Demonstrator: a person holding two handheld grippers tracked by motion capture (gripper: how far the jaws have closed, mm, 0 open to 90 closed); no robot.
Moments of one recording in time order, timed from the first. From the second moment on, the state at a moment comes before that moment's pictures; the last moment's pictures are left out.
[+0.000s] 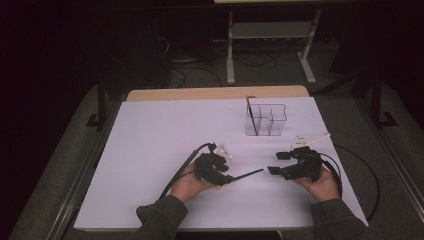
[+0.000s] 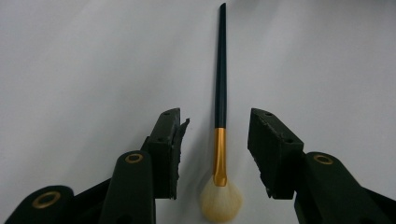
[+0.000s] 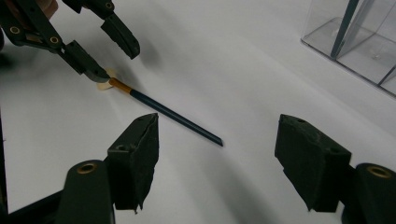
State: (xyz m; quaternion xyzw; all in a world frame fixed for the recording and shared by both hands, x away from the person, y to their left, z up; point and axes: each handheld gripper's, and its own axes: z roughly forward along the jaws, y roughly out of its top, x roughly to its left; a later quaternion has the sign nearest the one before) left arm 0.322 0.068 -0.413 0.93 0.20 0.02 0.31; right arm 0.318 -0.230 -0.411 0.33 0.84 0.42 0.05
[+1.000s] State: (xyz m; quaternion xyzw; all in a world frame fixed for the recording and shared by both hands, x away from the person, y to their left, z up) left arm 0.325 0.043 -0.427 0.94 0.20 0.02 0.26; right arm 0.316 -0.225 -0.412 0.32 0.85 0.42 0.05
